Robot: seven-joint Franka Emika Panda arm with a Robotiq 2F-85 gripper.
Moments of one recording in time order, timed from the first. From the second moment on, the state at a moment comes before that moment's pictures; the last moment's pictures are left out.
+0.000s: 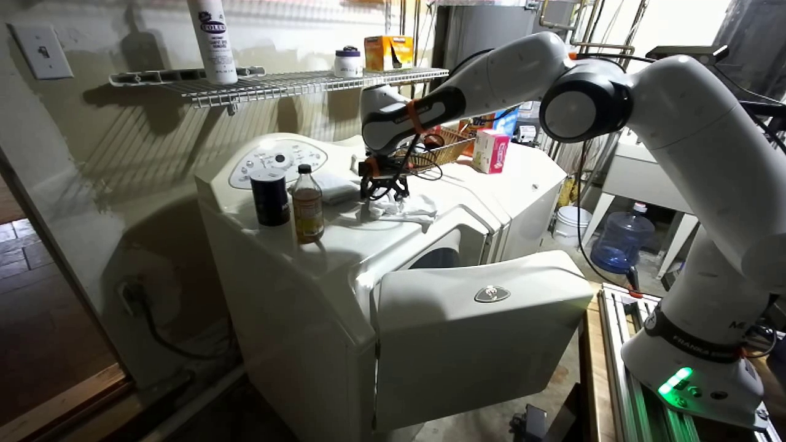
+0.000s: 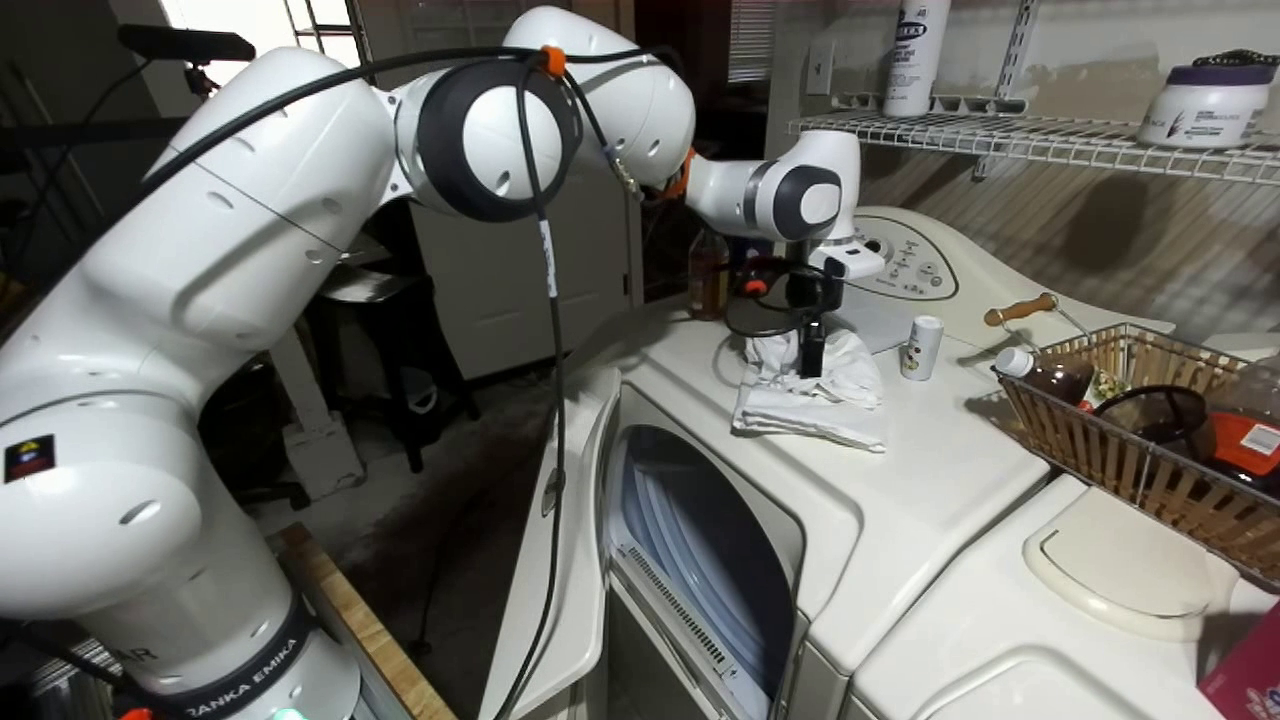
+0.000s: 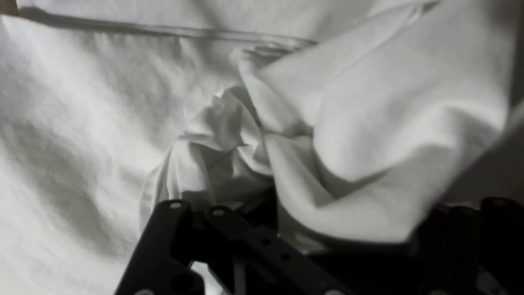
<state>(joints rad) -0.12 0.85 -0.16 -1.20 -0.02 1.99 0.91</state>
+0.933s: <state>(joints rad) 0.00 0.81 -0.24 -1.20 -0.09 1.92 1.05</state>
